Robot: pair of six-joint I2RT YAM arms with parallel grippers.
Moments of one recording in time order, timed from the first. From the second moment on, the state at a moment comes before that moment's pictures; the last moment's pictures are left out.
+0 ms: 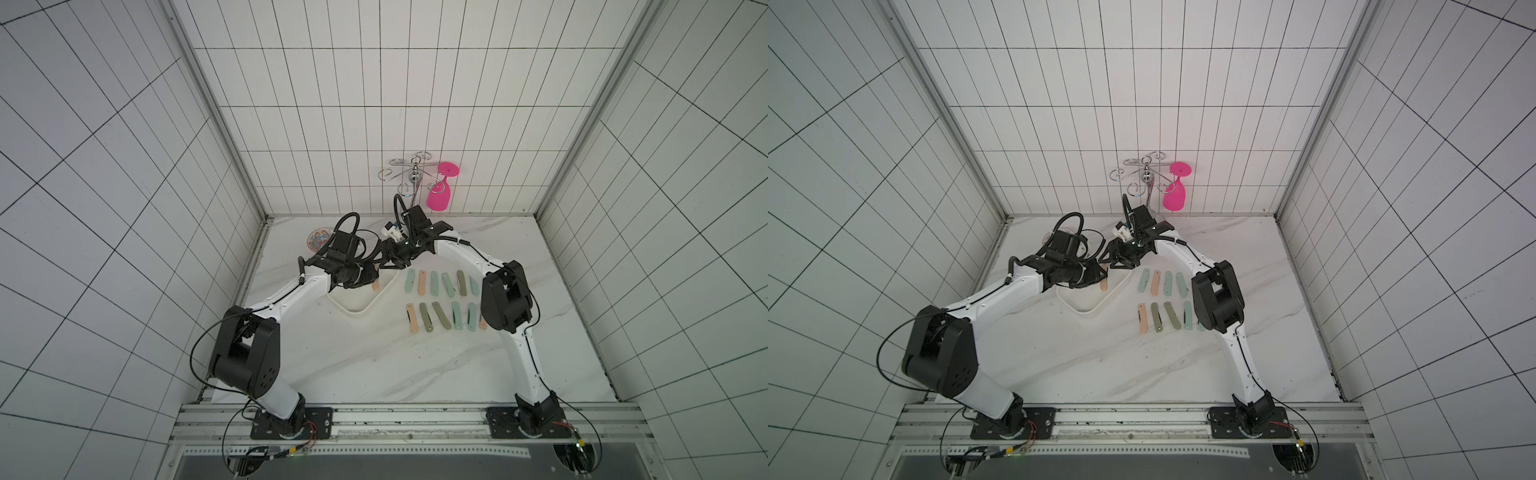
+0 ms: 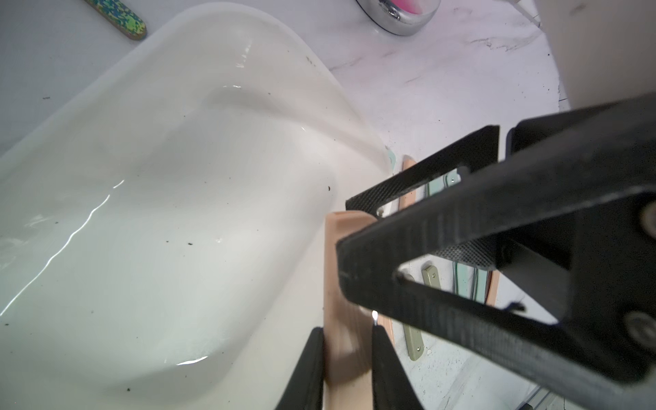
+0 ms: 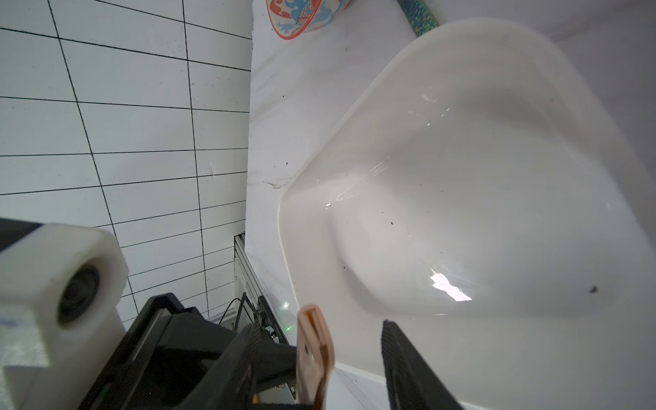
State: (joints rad) left arm -0.39 1.59 1.16 -0.48 0.31 -0.59; right arm 0.57 2.30 2.06 -0.69 -0.81 0.56
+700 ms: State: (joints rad) left arm -0.38 1.58 1.16 -0.46 0.32 -0.62; right arm 0.56 2.30 2.05 -0.64 -0.84 0.59
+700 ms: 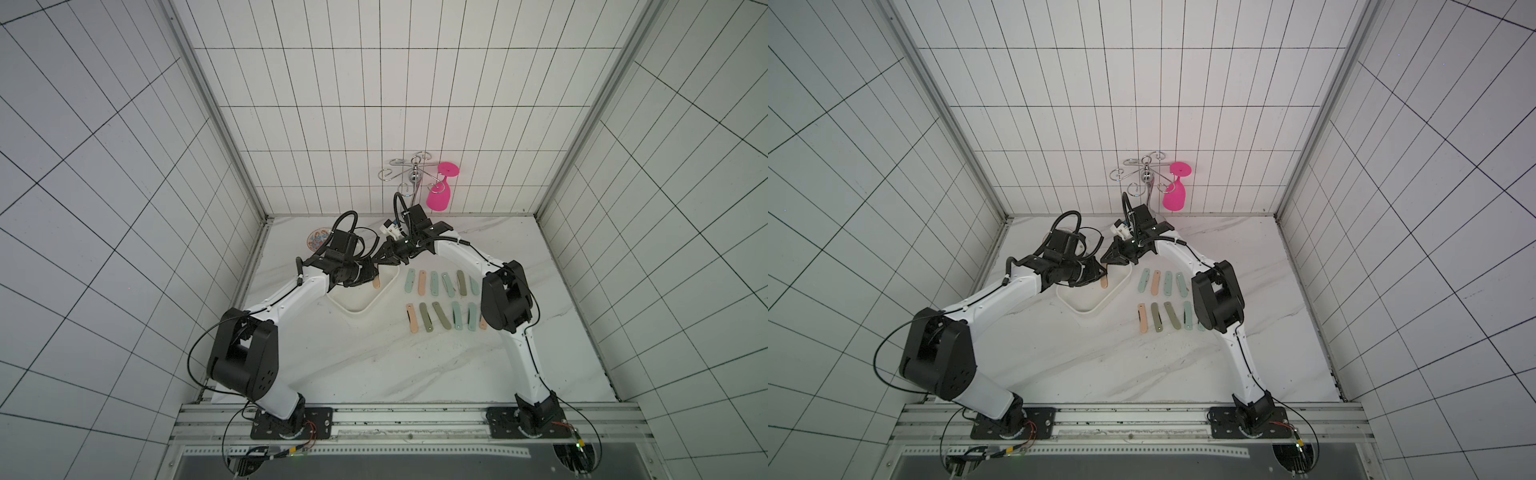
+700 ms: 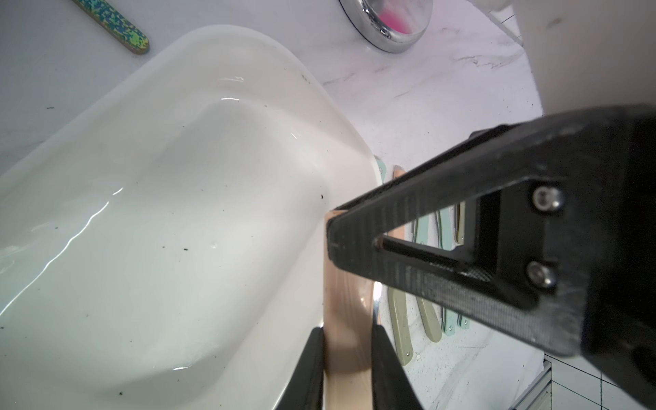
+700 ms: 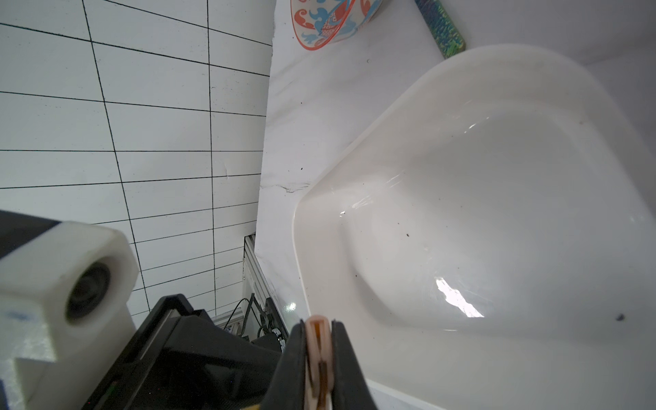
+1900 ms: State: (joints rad) left arm -0.36 1.45 1.13 -0.44 0.30 -0.58; right arm 0.45 2.12 1.87 -0.73 -0.75 0.52
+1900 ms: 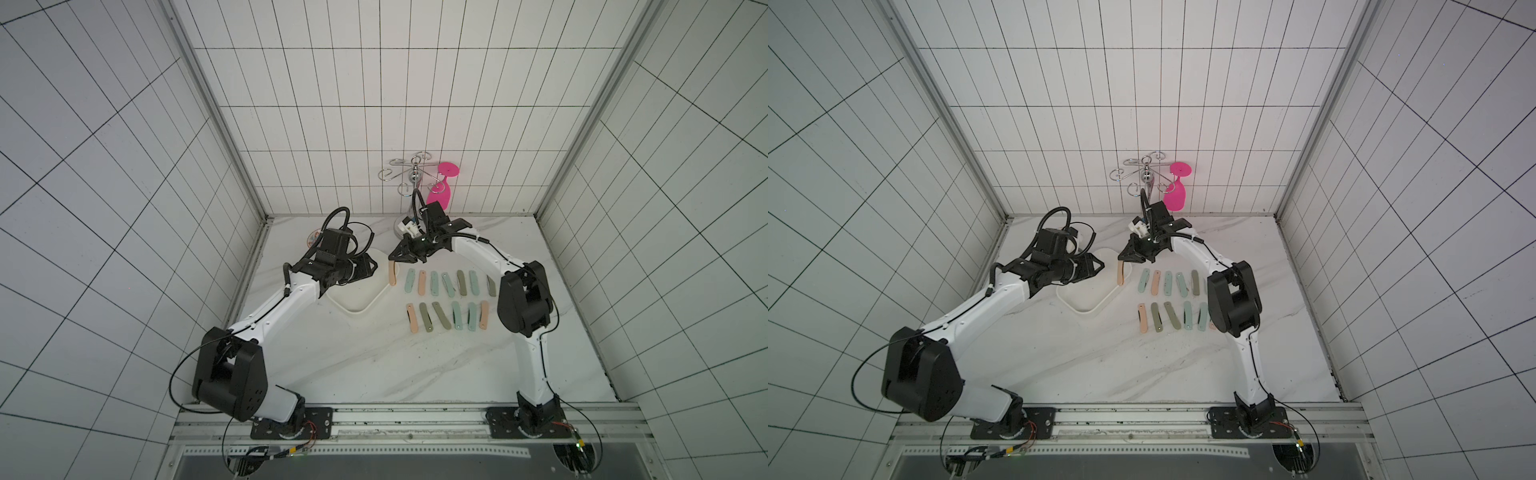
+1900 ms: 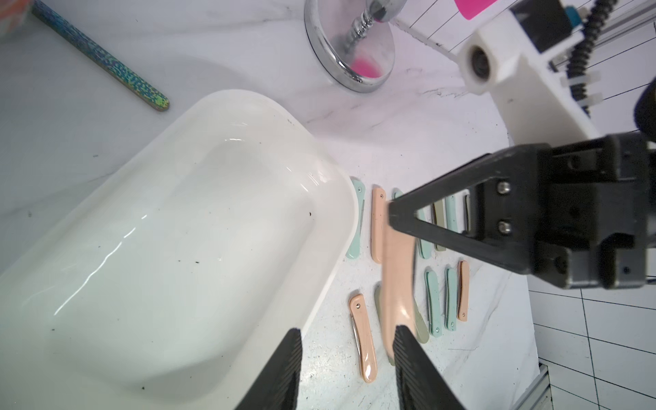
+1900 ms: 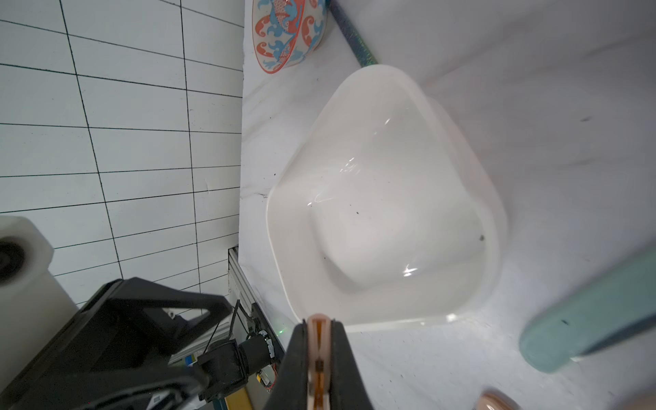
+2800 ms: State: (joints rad) left arm -0.36 1.45 1.13 -0.44 0.32 -0.53; right arm 0.20 1.82 1.45 -1.20 0.26 0.28
